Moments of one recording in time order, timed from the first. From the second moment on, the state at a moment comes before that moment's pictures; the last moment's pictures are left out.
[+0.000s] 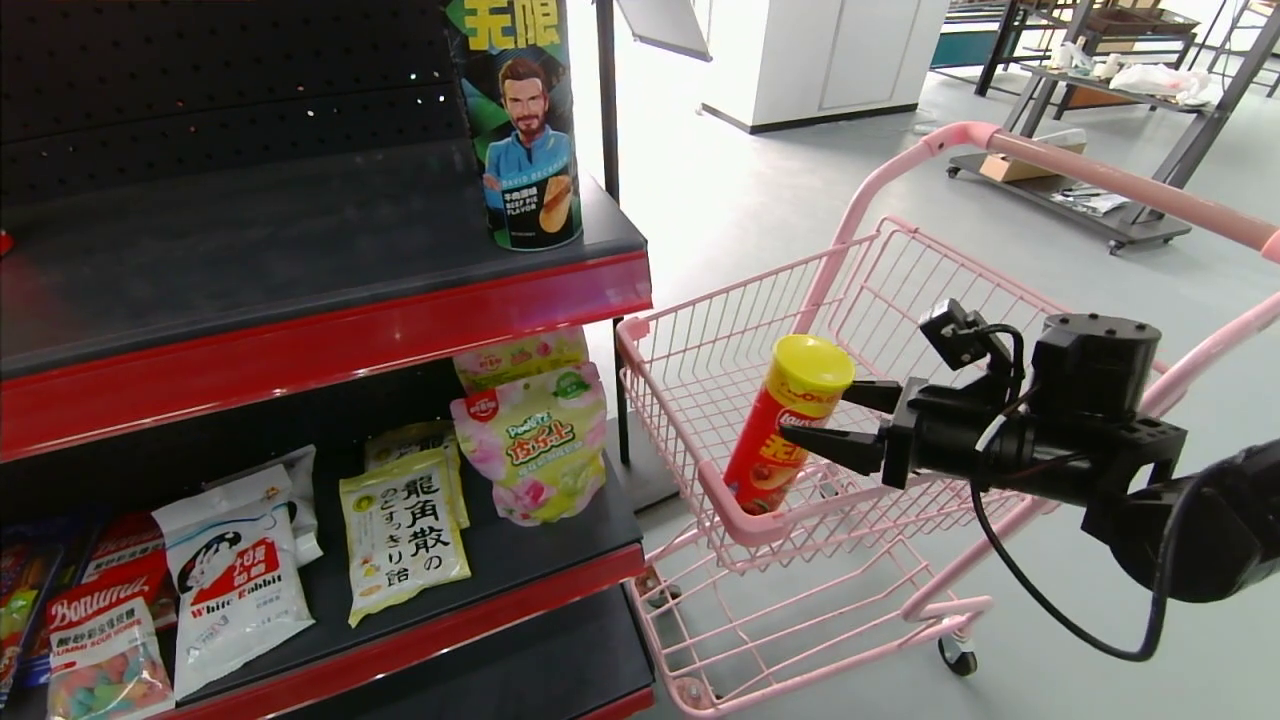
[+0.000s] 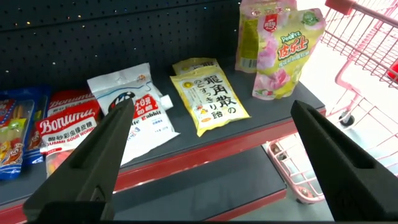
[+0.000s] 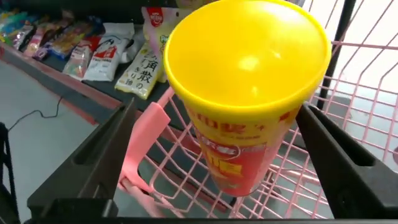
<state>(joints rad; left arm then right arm) 0.00 0.00 0.00 0.00 0.01 -0.01 0.24 1.88 -0.66 -1.02 0.72 -0.02</state>
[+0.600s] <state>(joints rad) 0.00 0.00 0.00 0.00 0.01 0.01 0.24 2.00 -0.79 -1.04 0.80 0.01</state>
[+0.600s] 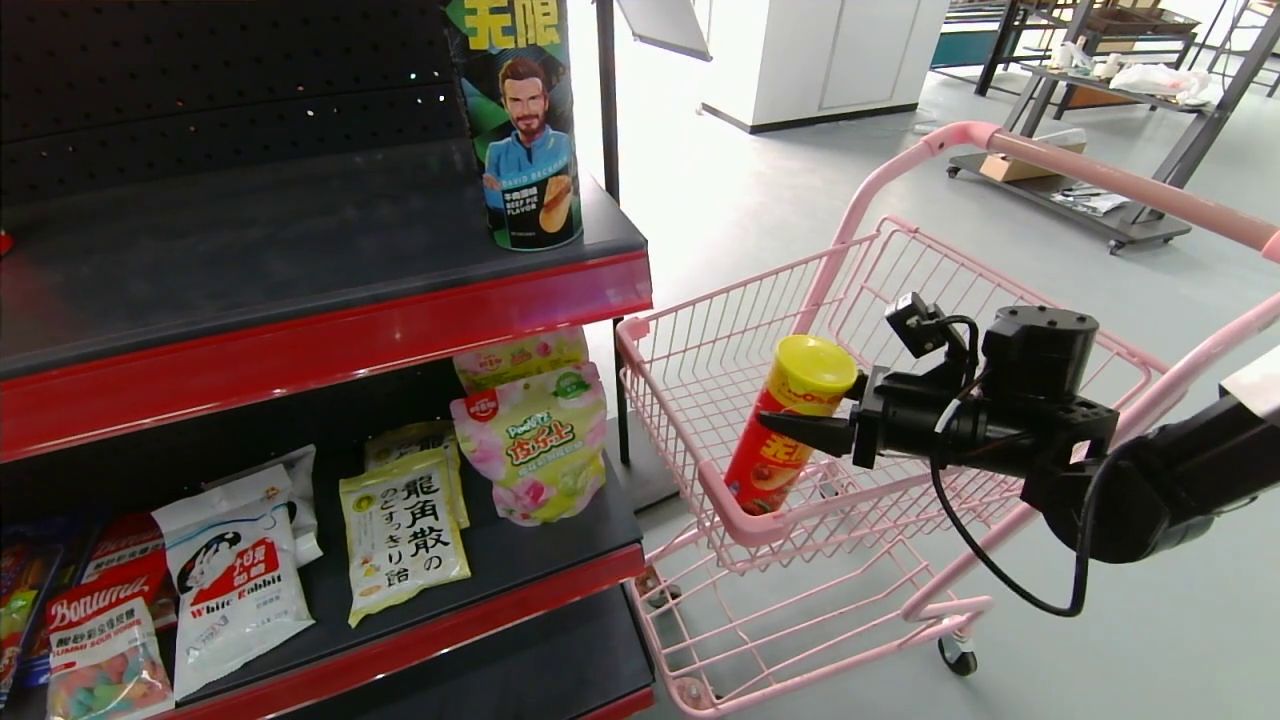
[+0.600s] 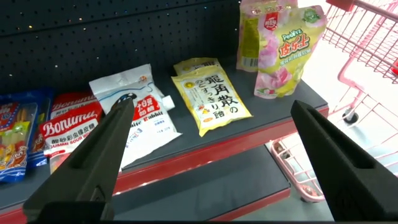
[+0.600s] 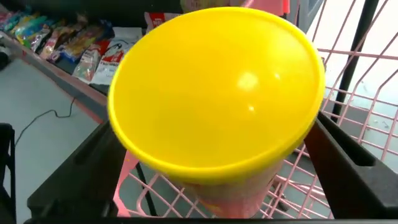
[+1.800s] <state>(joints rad) 0.00 0.00 0.00 0.00 0.01 0.01 0.32 1.93 -0.90 -0.98 0.43 0.04</state>
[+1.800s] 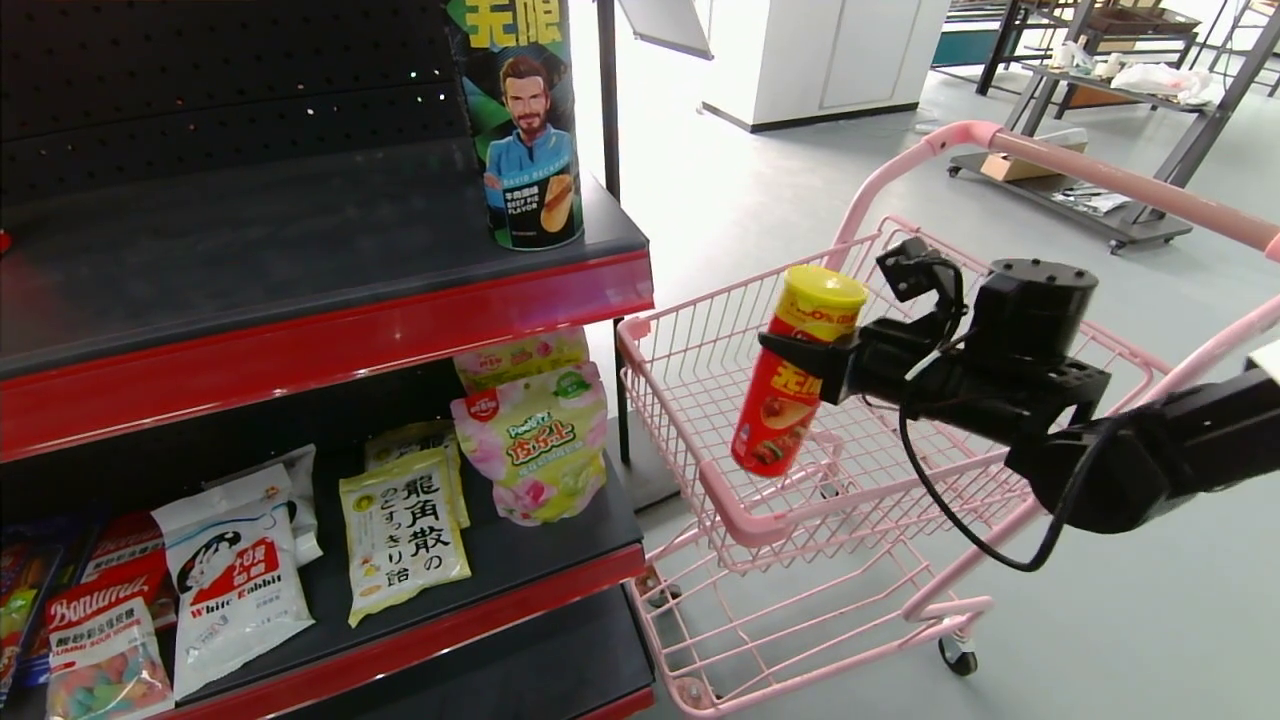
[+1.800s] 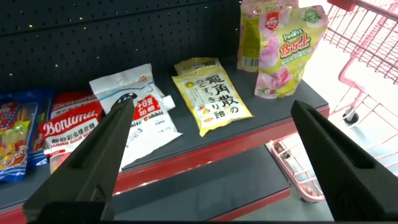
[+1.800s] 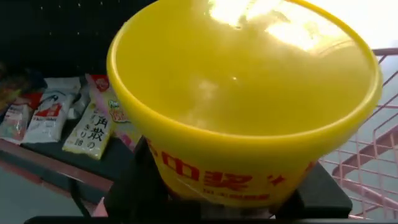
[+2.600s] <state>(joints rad) 0.00 0.00 0.00 0.00 0.01 0.01 0.43 1.10 -0.71 -0.19 0.05 -0.02</state>
